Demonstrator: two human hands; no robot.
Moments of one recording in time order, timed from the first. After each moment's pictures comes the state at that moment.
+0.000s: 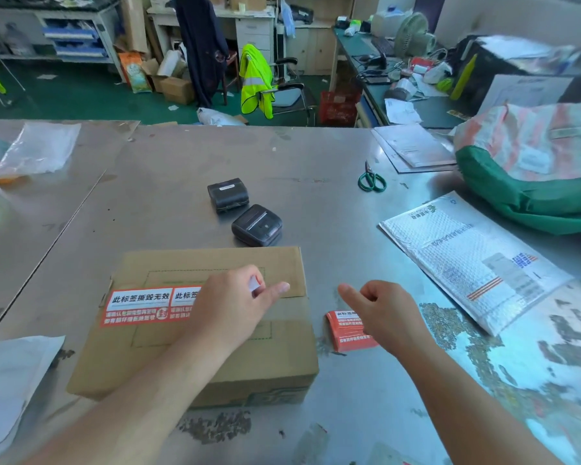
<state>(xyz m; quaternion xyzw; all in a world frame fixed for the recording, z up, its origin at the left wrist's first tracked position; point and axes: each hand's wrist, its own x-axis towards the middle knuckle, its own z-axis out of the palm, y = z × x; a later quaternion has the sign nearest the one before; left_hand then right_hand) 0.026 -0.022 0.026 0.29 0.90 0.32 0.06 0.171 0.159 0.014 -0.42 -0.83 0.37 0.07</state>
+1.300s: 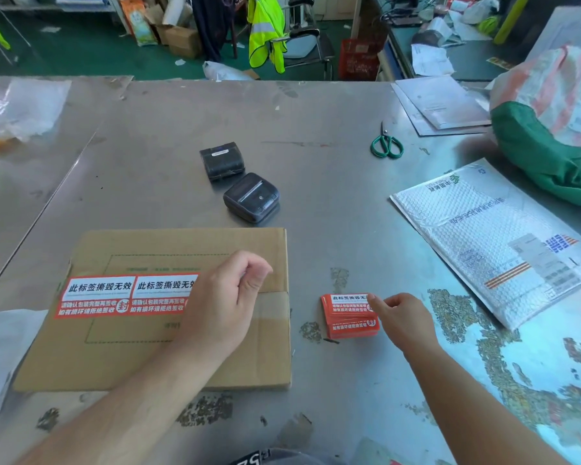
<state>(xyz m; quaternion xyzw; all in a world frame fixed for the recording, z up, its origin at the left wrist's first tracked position) 0.041 0.005 -0.006 0.35 0.83 0.43 -0.01 0.188 0.237 -0.100 -0.55 -0.74 0.39 -0.02</state>
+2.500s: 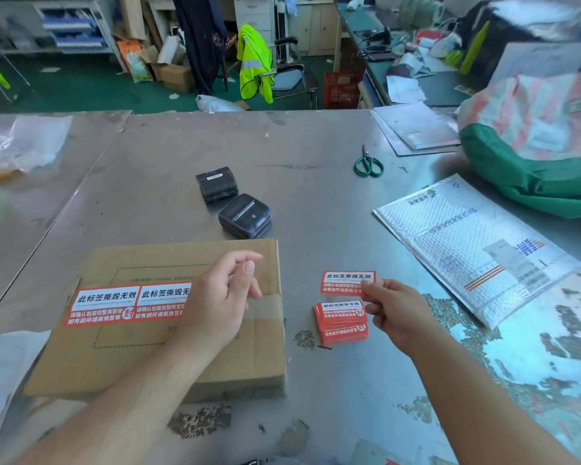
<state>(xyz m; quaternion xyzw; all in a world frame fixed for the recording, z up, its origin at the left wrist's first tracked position) 0.045 0.003 0.004 0.30 0.81 0.50 0.08 0.192 0.236 -0.055 -0.46 -0.50 0.73 0.09</state>
